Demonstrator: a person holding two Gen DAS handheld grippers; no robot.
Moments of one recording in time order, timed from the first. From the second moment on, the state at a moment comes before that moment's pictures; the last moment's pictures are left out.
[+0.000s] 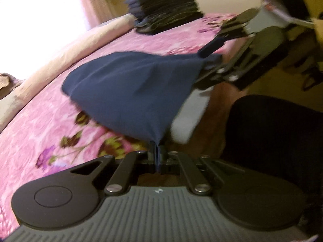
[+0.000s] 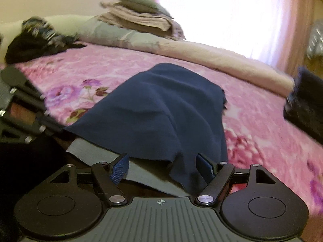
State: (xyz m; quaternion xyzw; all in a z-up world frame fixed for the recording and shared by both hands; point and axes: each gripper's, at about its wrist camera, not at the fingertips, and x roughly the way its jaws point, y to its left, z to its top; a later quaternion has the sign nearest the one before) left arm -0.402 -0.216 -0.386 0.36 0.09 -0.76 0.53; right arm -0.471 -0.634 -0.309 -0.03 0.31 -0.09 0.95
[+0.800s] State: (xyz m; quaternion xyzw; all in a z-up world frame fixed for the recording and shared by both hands) left arm -0.411 -0.220 -0.364 0.38 0.05 -0.79 0.47; right arm -0.486 -0.706 -0.366 0.65 0.13 -0.13 0.73
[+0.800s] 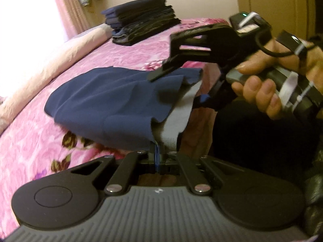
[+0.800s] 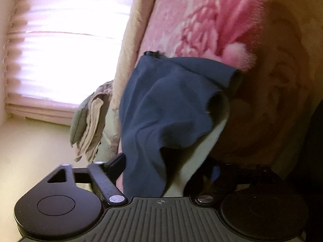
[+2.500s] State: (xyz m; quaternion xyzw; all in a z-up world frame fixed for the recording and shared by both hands) left arm -0.384 -0.463 -0.320 0.34 0.11 -0.82 0.45; right arm -0.497 -0.849 -0.312 0.47 0.16 -0.17 0.85
